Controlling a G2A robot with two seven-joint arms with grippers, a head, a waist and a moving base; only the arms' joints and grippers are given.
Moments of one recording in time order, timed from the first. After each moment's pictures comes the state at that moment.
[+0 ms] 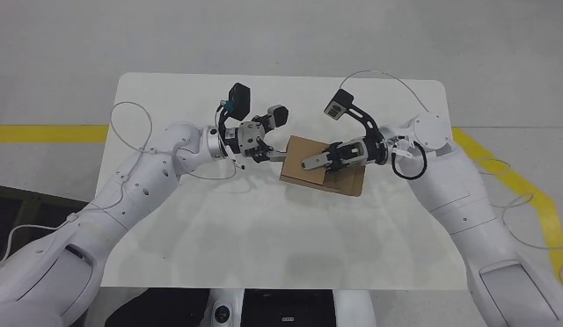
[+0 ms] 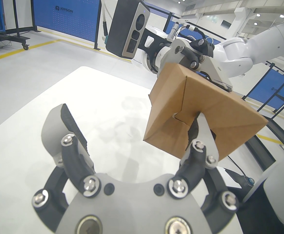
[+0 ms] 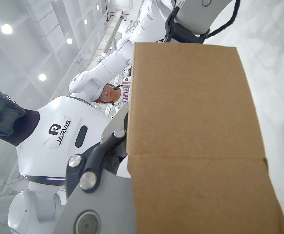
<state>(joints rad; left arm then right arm) 0.56 -1.03 -0.54 -1.13 0.69 -1.01 0.27 -0.68 -1.18 0.95 -1.17 0.71 -0.25 1.53</state>
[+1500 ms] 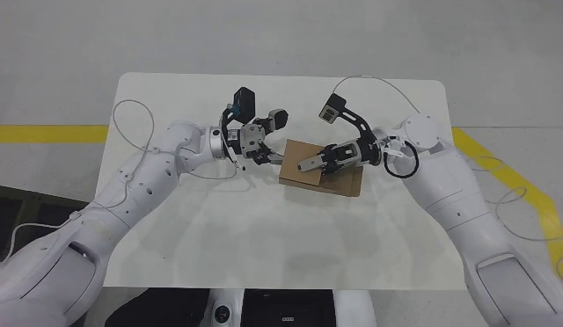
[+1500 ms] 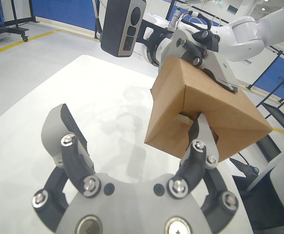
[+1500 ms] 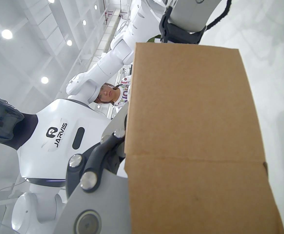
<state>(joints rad) 0.55 -1.04 -0.54 -1.10 0.77 -1.01 0.26 -0.63 -1.19 0.87 -1.08 0.74 -0.27 1.54</state>
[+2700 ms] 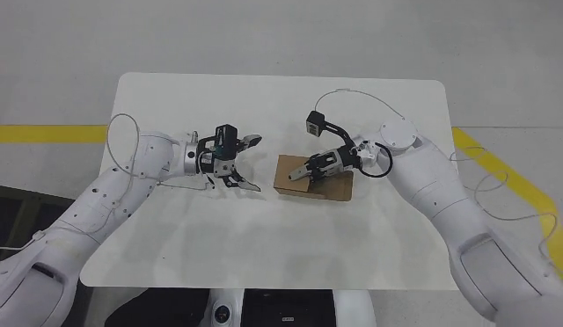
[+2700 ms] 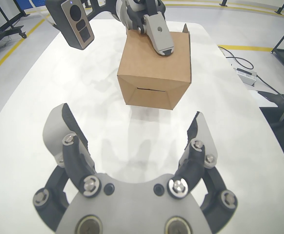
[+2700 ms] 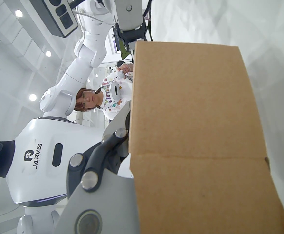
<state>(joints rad) 0.66 -0.89 -0.63 -1.20 1.45 -0.99 0.59 -0.51 -1.28 0.67 -0.79 0.65 -0.31 1.51</state>
